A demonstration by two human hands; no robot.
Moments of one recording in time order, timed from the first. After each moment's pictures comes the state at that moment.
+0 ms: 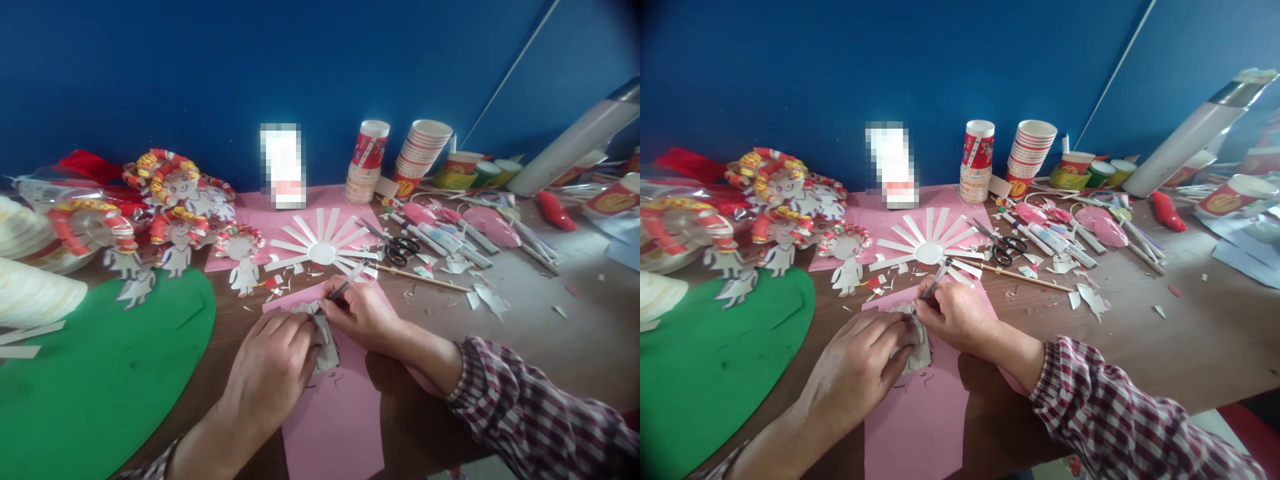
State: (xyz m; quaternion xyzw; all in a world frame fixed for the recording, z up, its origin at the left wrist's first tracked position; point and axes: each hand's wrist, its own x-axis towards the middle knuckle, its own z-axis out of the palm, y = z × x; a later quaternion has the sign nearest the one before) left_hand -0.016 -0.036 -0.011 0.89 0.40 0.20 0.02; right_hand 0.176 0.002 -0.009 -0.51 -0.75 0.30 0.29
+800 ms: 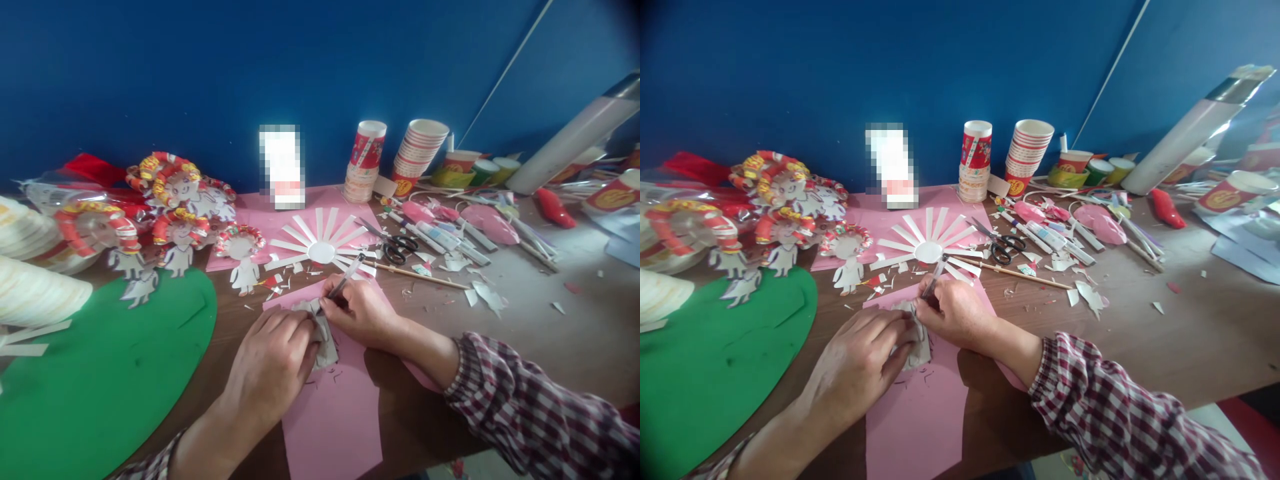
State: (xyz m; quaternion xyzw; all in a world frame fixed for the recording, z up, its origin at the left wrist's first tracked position) left_hand -0.017 -0.037 -0.008 0.89 0.40 0.20 0.03; right_hand 0.177 0.002 -0.007 -0.51 -0.76 0.30 0.28
